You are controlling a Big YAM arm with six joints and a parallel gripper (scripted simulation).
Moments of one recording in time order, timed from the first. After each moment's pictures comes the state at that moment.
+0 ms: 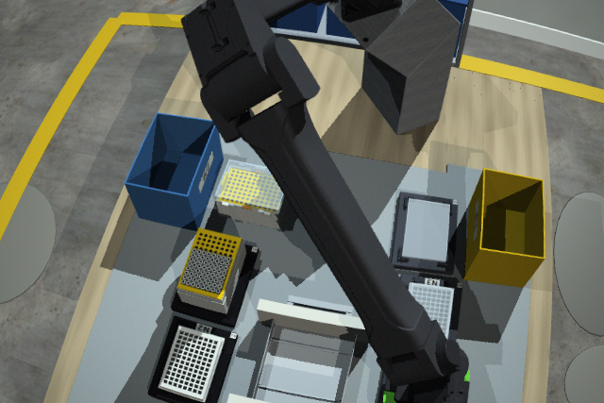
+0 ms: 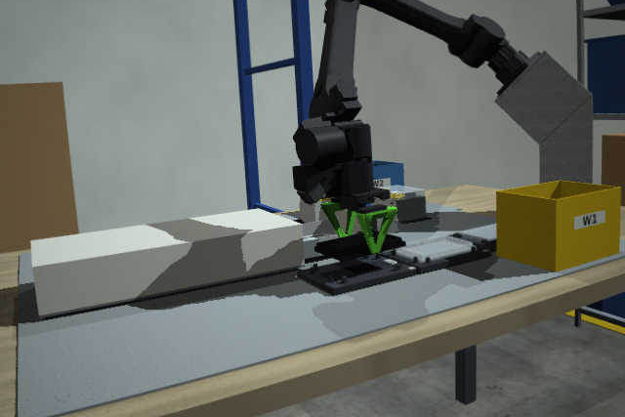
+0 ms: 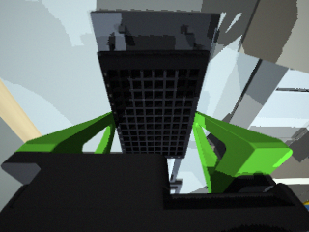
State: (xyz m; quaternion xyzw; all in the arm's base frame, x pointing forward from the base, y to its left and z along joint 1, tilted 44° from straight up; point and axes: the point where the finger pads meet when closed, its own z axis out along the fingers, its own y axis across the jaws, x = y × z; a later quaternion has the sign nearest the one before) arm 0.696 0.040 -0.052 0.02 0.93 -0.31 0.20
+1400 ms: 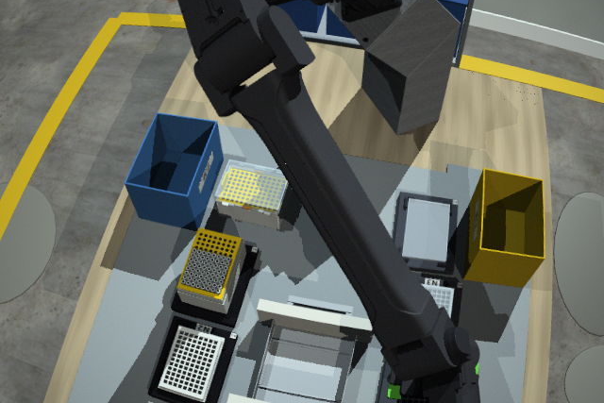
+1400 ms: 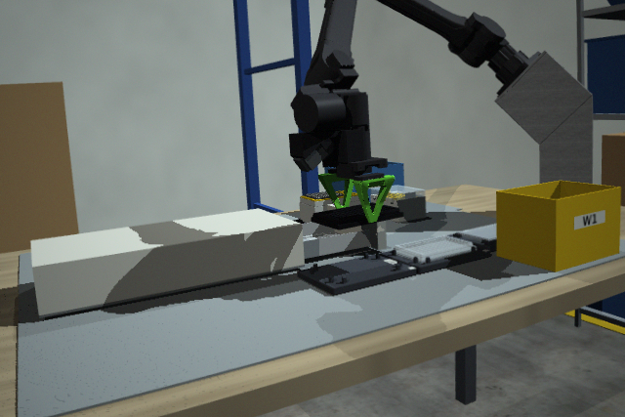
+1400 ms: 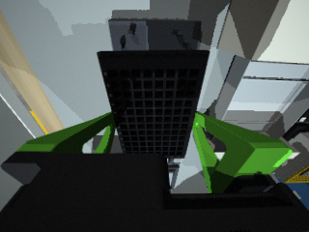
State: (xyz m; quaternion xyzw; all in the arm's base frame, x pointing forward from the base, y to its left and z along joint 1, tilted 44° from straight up) arm 0.680 0.070 -0.014 0.02 0.93 -0.31 0.20
